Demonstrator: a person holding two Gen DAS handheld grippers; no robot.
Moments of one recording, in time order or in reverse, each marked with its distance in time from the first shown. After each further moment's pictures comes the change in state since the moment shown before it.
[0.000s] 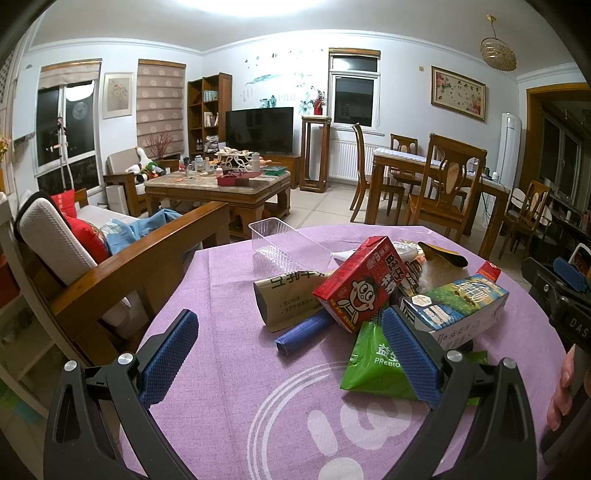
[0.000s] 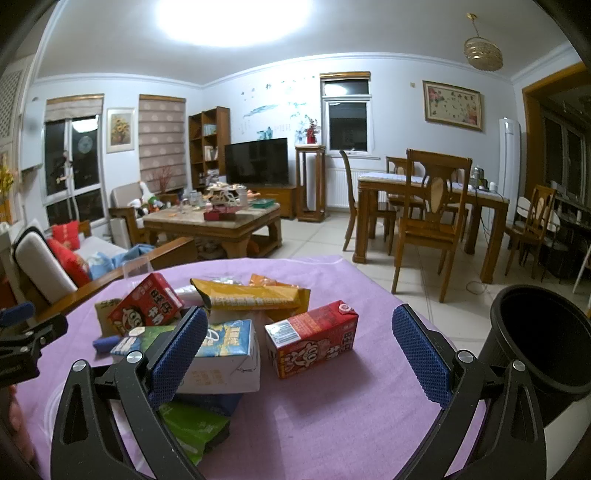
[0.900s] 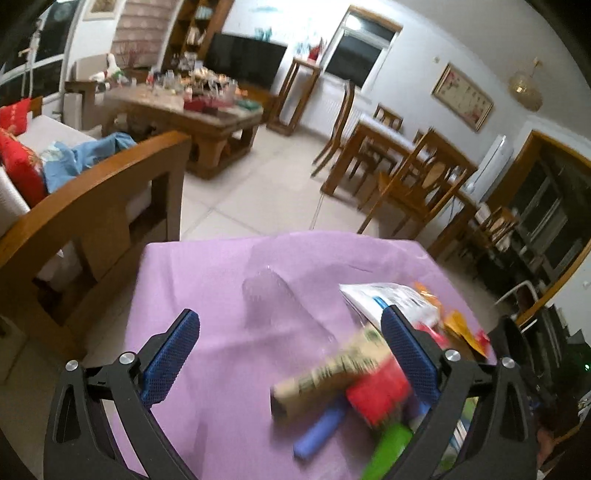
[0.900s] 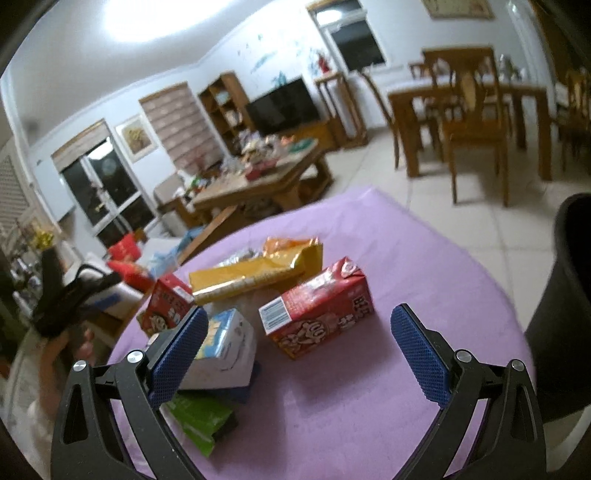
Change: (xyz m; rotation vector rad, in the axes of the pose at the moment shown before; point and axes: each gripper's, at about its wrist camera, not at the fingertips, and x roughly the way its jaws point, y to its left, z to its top) left arm 0.146 0.084 0.089 -0.211 0.310 -0.270; right arm 0.065 -0.073 0.009 0.311 0.325 0.328
